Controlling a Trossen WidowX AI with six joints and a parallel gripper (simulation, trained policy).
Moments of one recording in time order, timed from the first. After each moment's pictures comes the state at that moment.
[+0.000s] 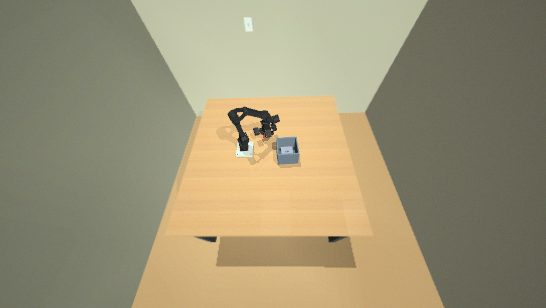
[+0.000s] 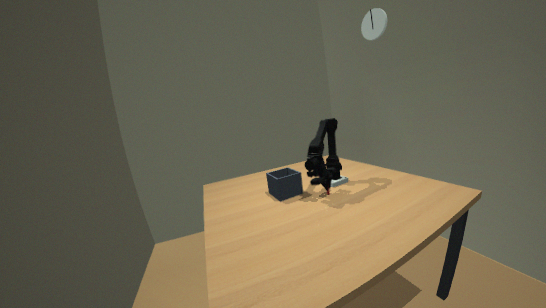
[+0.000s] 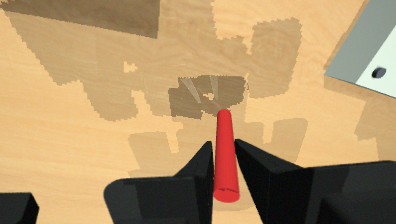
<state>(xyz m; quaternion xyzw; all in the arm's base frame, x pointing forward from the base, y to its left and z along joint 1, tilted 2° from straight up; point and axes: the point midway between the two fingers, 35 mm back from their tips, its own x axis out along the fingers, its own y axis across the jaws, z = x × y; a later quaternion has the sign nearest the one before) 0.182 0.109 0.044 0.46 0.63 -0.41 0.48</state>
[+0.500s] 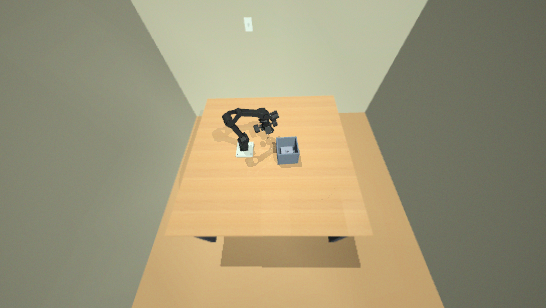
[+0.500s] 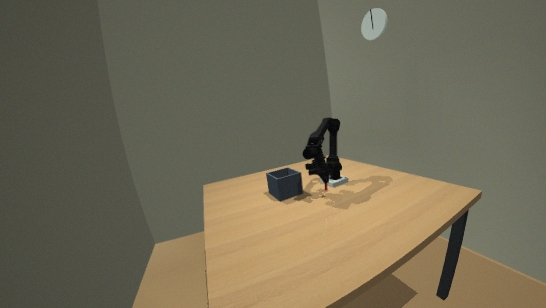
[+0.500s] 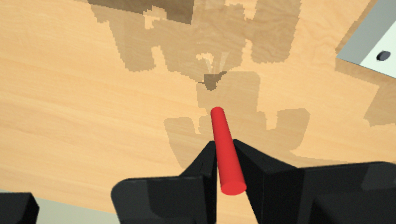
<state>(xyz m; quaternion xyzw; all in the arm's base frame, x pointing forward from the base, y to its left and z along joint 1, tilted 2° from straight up) 0.194 0.115 0.090 0.51 0.62 -0.34 0.49</state>
